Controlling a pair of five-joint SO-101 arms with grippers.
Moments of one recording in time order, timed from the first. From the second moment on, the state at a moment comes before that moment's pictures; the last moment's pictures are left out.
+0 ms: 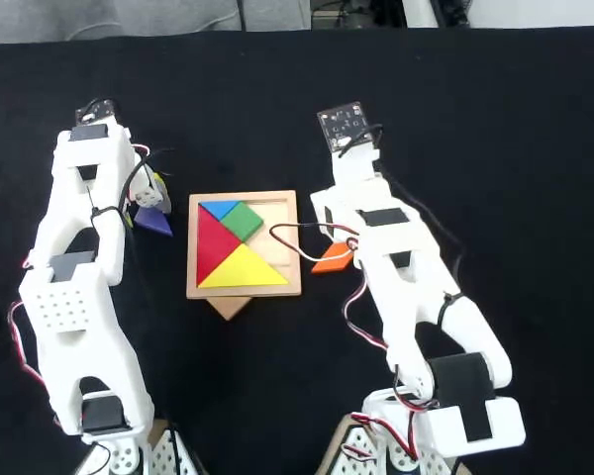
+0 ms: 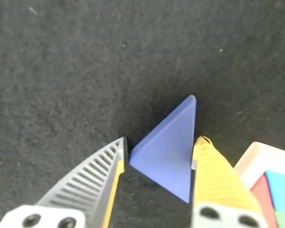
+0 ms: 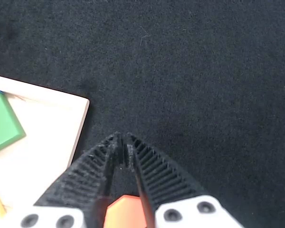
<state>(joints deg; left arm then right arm) -13.5 37.1 -14.7 73.5 13.8 -9.4 -7.9 44.0 23.9 9.3</state>
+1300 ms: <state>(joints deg) 13.6 33.0 -27.1 75.6 -72.0 9.4 -6.2 44.0 13.0 -4.2</state>
